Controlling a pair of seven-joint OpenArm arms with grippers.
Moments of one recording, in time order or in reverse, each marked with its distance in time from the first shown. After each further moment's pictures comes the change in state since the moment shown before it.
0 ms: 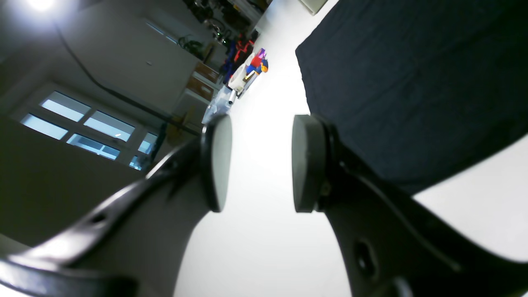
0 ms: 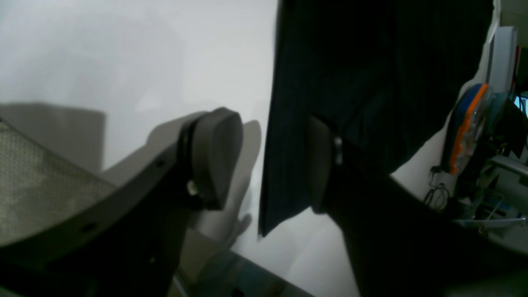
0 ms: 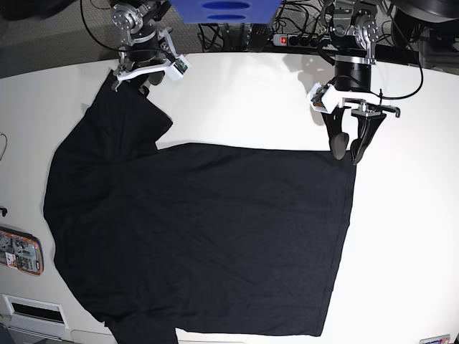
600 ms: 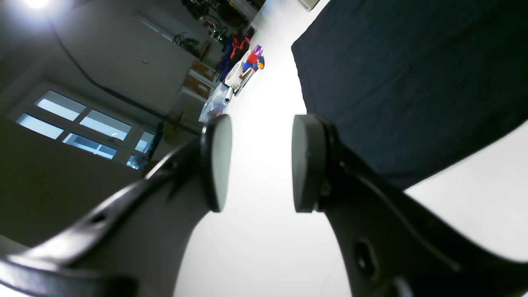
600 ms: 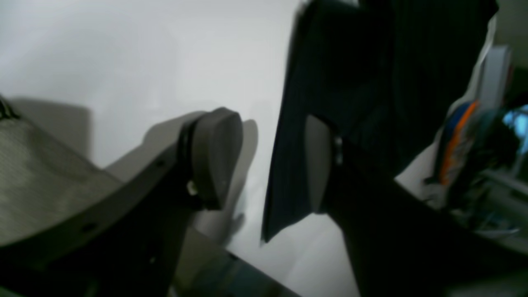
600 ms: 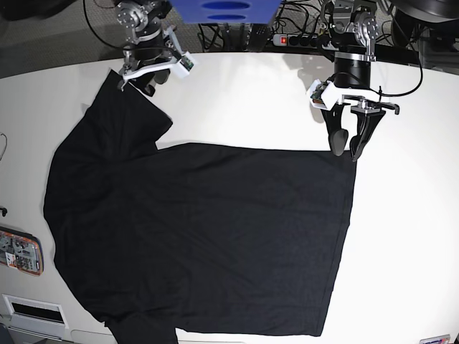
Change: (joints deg) left arm 1.1 0.0 0.0 0.2 0.0 0.0 0.0; right arm 0.0 0.0 -1.5 0.4 -0.9 -0.1 0.0
